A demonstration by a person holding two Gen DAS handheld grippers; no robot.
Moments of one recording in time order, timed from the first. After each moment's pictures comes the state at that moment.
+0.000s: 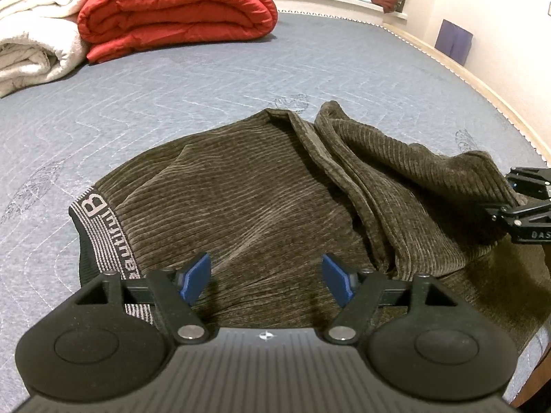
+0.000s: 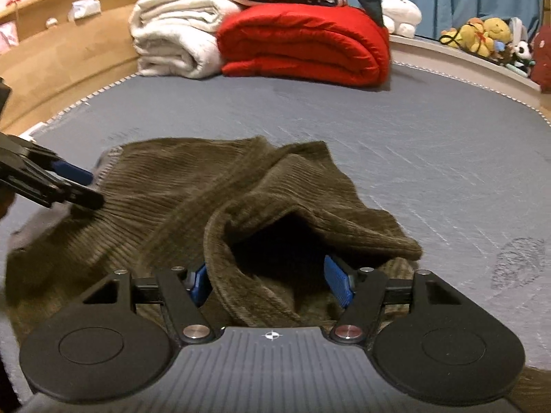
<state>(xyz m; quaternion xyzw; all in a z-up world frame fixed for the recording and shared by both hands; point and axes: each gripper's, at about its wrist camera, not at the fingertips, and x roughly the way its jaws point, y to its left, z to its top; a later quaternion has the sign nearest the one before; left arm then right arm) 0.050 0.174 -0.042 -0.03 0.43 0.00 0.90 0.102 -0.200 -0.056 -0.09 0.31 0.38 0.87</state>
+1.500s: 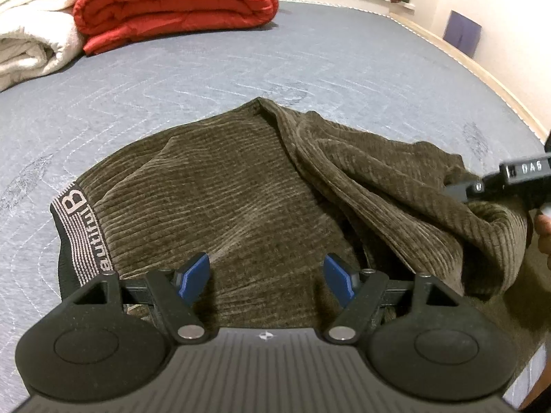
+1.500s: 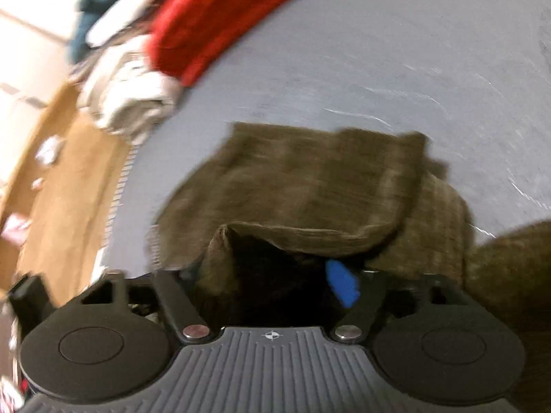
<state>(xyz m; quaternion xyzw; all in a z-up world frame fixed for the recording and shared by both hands) 0.072 0.160 -0.057 -0.03 0.45 0.02 0.89 0.192 -0.213 -0.105 0.24 0.52 0.35 0.74</state>
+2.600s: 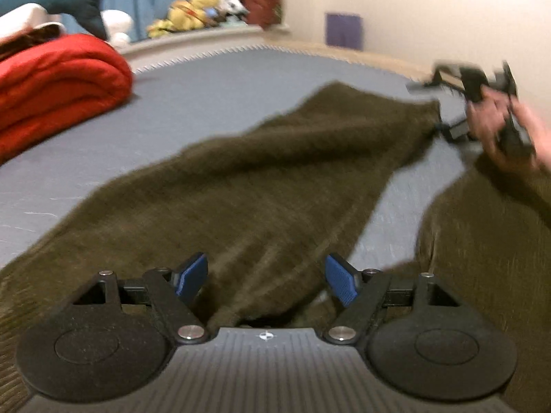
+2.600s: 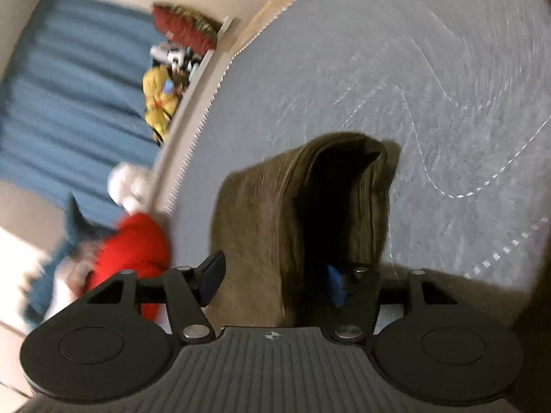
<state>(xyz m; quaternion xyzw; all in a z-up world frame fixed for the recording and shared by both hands) 0.157 0.034 -0.119 0.10 0.33 -0.16 0.92 0.285 -0.464 -0.180 0.58 0.26 0.08 0.77</state>
